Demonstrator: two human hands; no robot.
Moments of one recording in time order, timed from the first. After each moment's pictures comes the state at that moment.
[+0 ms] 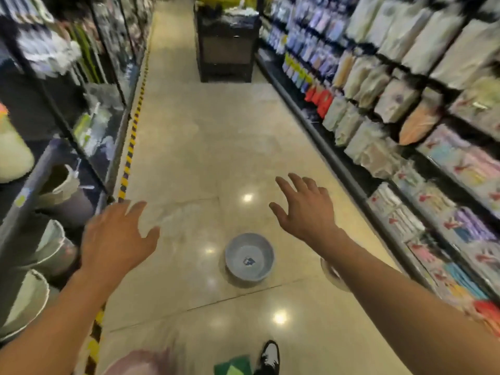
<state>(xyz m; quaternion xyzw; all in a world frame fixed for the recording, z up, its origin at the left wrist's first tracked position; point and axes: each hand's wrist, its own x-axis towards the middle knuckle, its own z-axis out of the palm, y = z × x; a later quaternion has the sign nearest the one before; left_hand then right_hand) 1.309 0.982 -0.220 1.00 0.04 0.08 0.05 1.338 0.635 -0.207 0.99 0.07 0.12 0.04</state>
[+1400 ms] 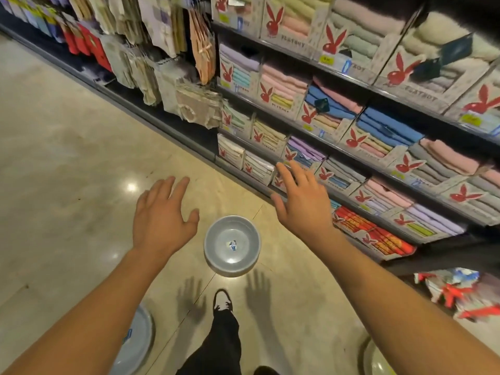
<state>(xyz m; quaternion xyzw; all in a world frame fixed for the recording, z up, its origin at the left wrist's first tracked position) 1.564 0.199 -0.318 0.91 -0.40 -0.03 0.12 1.379 -0.011 -0.309 0.94 -0.34 0.04 -0.02</state>
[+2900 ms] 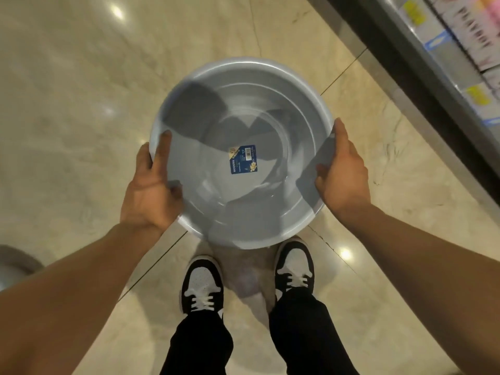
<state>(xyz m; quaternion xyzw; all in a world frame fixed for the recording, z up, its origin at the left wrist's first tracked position) 1.636 0.110 -1.054 0.93 -0.21 -0.27 0.15 1.466 -0.151 -1.052 0.83 -0.46 -0.12 -0.27</state>
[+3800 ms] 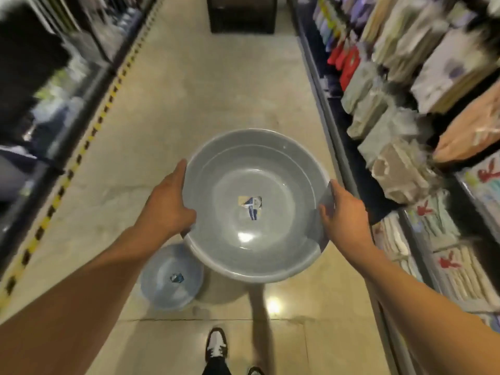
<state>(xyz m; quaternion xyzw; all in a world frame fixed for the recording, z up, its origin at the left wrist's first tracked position) 1.676 0.364 -0.347 0.93 0.05 -0.04 0.35 1.702 0.033 -0.392 0.96 0.00 0.05 -0.29</state>
